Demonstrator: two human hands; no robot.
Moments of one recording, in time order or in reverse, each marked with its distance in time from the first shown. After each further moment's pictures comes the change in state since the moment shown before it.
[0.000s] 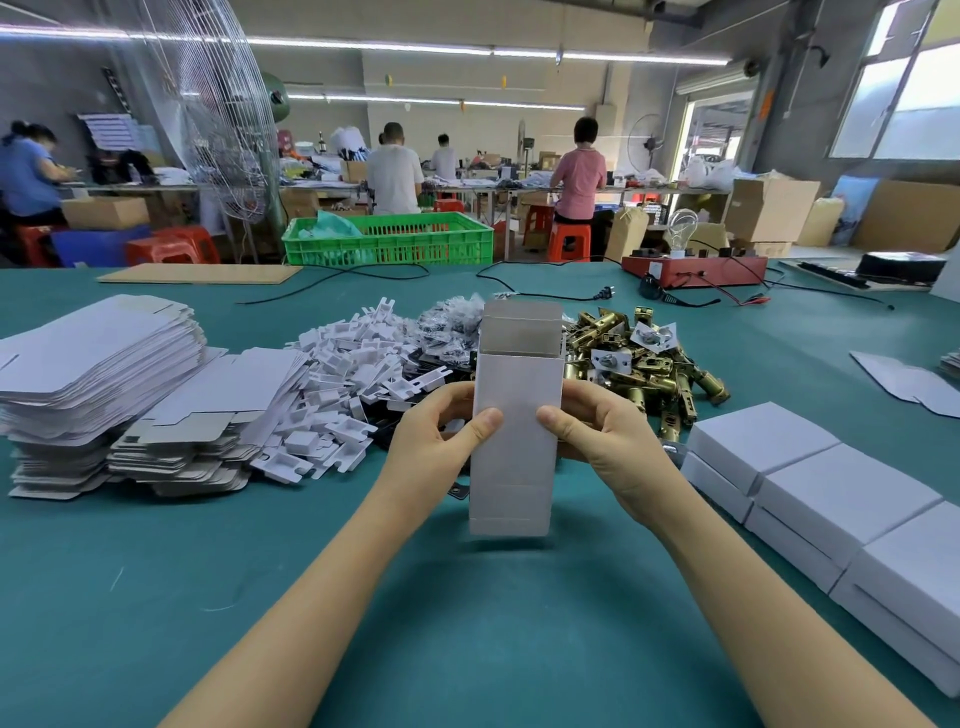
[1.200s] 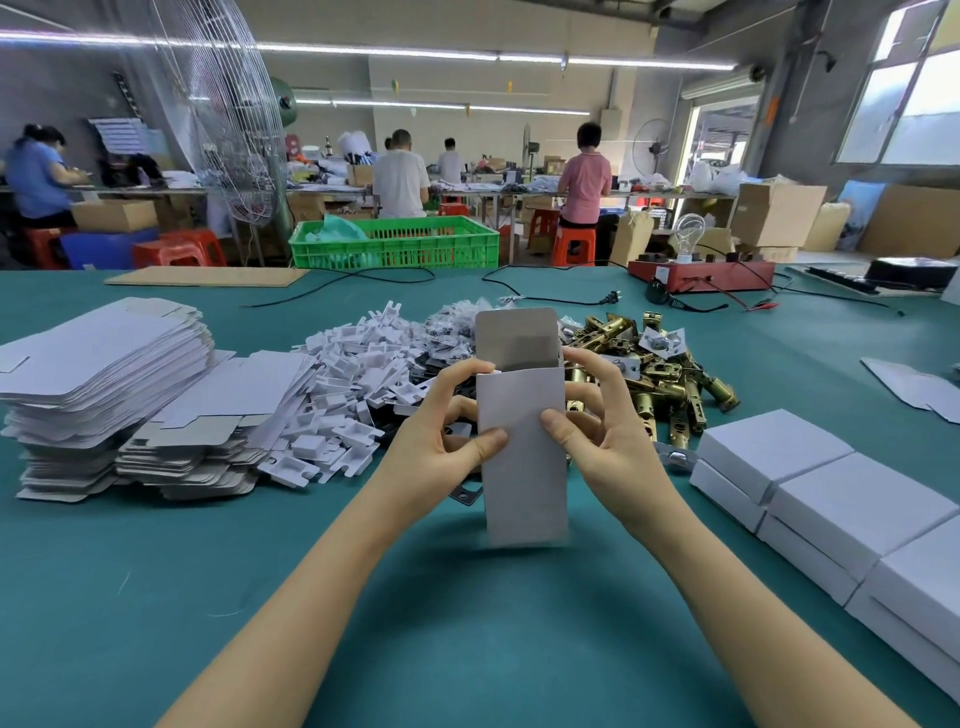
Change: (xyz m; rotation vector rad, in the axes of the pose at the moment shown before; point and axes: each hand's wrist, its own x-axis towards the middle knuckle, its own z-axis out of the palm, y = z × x) left_hand -0.002 0.009 -0.016 0.082 -0.151 0.042; right_hand -0.002 0.001 0.014 -0.140 0.054 -0.223
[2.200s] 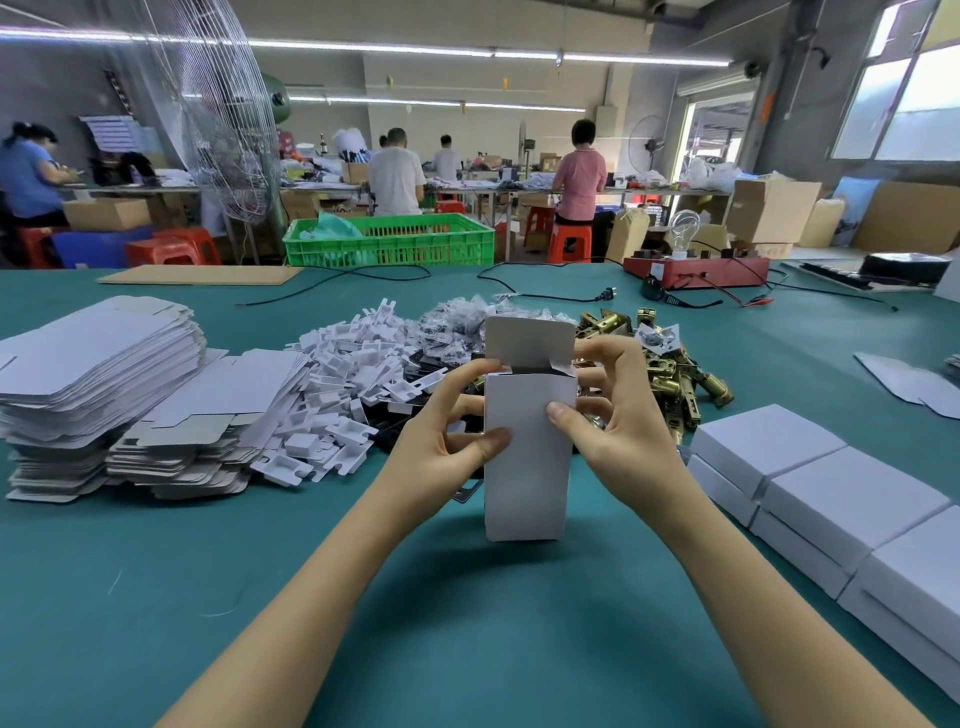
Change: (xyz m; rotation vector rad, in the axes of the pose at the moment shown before) left_hand -0.003 0.002 0.009 -0.049 -0.024 -0.024; right_hand 0.004 -0.017 -0.009 -0.180 0.048 -0.083
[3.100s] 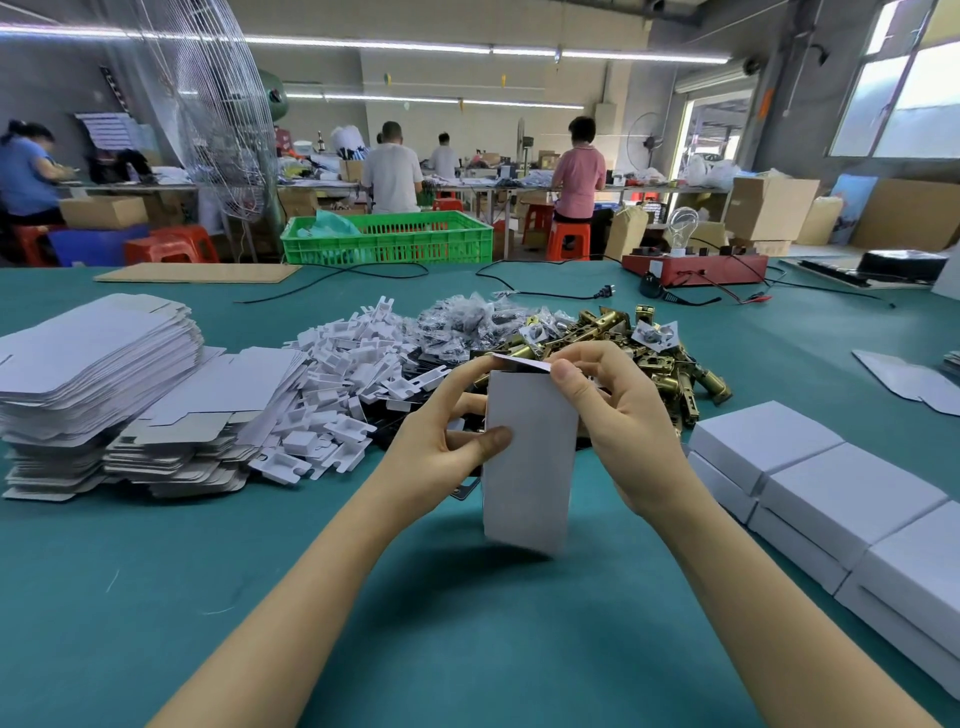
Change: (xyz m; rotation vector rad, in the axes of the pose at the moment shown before) left_hand 0.002 0.003 0.000 0.026 0.002 0.007; right_hand 0.000 -0.010 0.004 0.123 0.063 0.139
